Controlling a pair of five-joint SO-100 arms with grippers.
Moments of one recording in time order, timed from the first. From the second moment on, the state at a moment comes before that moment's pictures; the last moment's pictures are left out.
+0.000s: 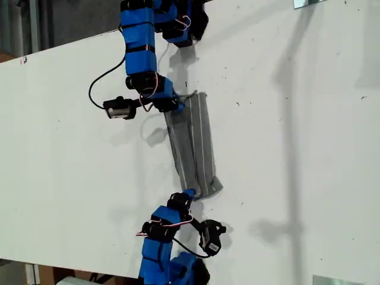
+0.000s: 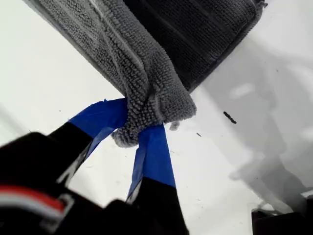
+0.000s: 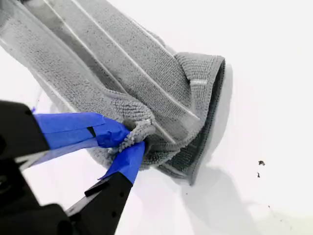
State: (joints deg) arm 0 2.3 101.8 111.0 60.7 -78.1; arm 1 1.8 100.0 102.0 84.7 70.2
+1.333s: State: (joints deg) arm 0 12.1 90.4 110.7 47.5 -83.8; arm 1 -3.3 88.1 104.5 79.9 68.7
